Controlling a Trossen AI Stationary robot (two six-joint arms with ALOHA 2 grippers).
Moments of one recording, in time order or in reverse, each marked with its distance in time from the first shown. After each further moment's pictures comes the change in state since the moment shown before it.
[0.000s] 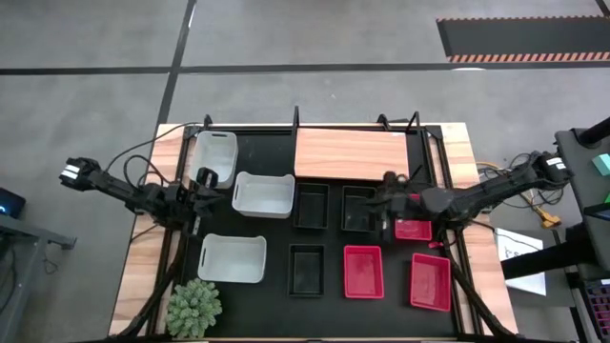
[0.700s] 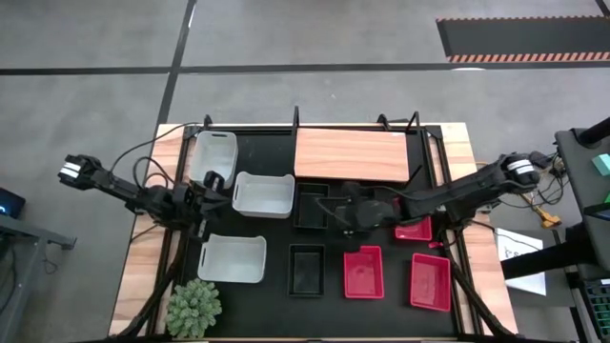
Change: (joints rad) left arm 0.000 0.076 0.005 0.069 0.003 -0.052; right arm -0.011 0.500 0.607 -0.729 0.003 0.153
